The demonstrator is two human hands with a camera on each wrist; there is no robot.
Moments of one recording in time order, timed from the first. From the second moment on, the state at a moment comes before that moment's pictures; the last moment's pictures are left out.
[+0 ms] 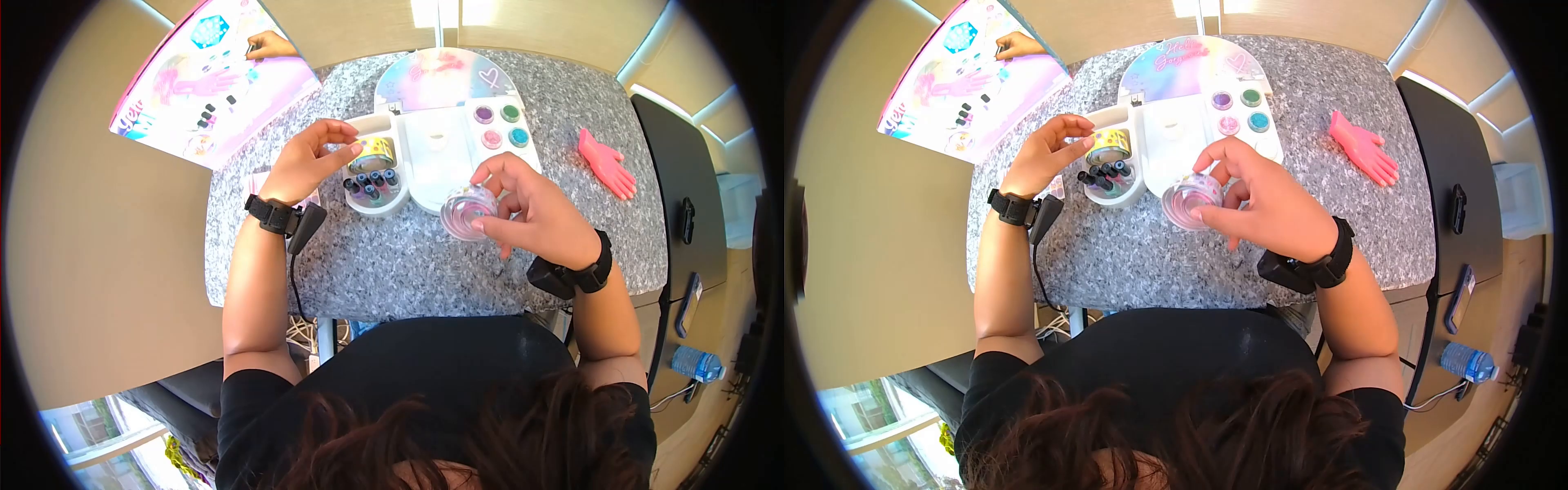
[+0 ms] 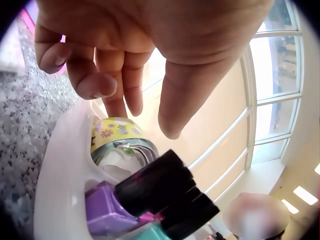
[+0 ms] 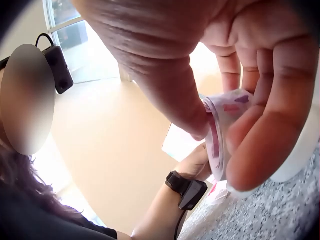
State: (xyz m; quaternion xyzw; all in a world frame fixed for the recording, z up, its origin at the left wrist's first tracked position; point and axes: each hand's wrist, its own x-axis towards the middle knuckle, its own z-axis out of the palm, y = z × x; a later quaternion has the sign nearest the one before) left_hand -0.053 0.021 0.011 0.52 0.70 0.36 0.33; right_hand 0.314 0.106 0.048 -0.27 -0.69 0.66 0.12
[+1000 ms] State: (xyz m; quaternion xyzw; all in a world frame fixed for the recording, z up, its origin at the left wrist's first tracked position) left_hand -0.029 0.005 0.009 0.21 0.57 0.60 0.52; right_hand 0.204 0.146 0.035 -0.24 -0.57 0.76 0.18
